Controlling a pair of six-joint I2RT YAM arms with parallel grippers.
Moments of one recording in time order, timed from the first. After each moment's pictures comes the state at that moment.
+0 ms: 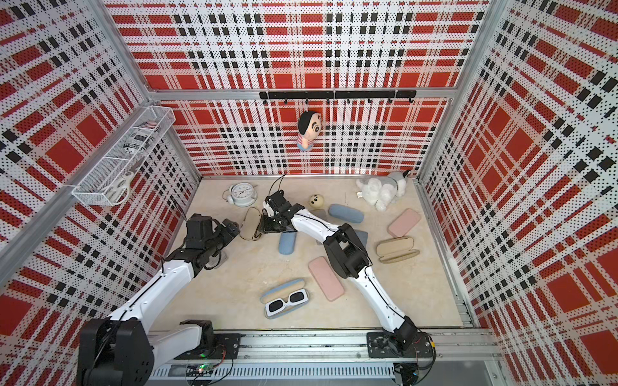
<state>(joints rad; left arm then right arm) -0.05 1.15 0.67 -0.21 0.00 -0.80 0.78 2.53 2.18 -0.49 -0.38 0.56</state>
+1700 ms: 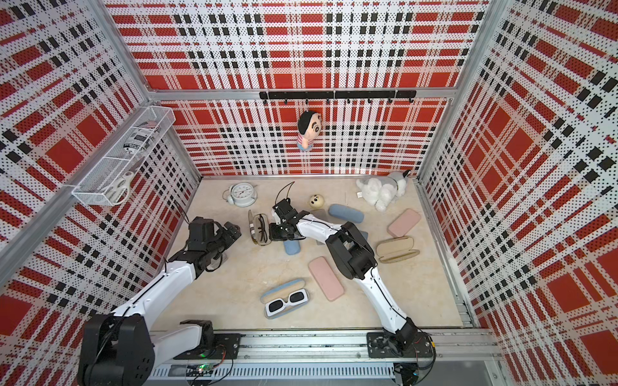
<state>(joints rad) -0.05 1.16 0.63 -0.17 0.00 -0.80 0.76 2.41 1.88 -0.39 -0.35 0.58</state>
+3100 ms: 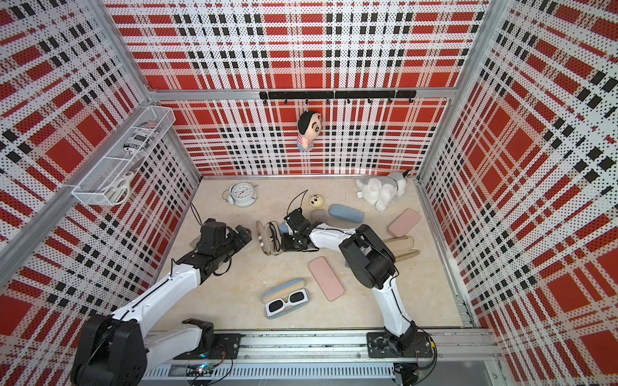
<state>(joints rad) -0.21 1.15 0.61 -0.17 -0.04 -0.86 0.77 2.13 1.46 -0.27 -0.26 0.63</state>
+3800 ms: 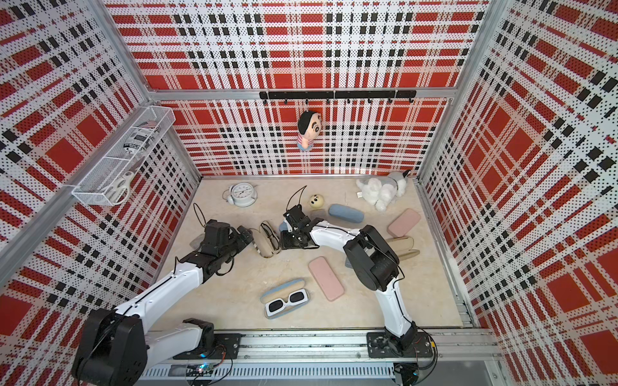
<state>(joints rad) -0.23 1.17 0.61 -0.16 -0.08 -0.89 0.77 2.09 1.49 -0.34 -0.26 0.57</state>
